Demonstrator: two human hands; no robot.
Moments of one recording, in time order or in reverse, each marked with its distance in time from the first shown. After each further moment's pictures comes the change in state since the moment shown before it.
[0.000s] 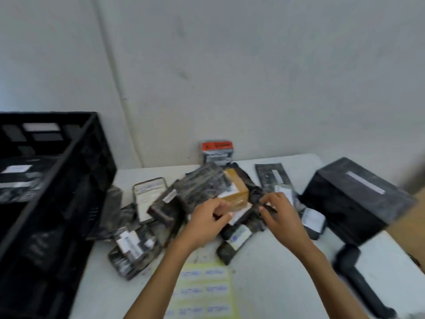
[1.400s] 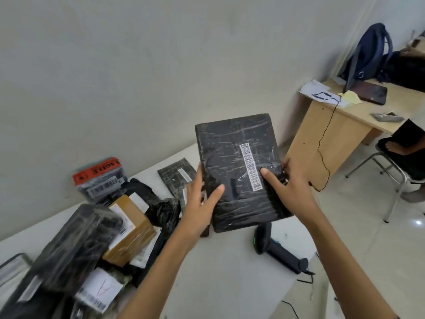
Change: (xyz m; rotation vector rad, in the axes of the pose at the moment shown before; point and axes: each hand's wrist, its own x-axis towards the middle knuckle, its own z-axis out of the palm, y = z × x) left_hand 0.118 0.119 0.145 -0.587 -0.304 0.066; right_hand -0.012 0.107 -0.166 0.185 0.465 0.572
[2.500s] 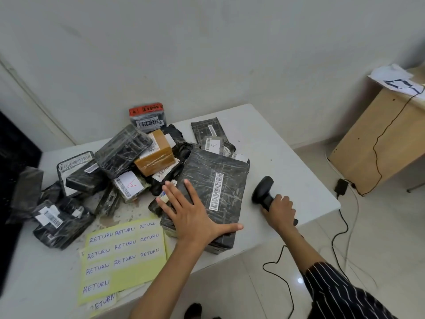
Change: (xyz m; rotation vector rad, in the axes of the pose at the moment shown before) left_hand -0.151 -0.071 0.074 1.248 0.388 -0.495; right_hand -0.076 0.180 0.040 -0.783 -0.412 0.137
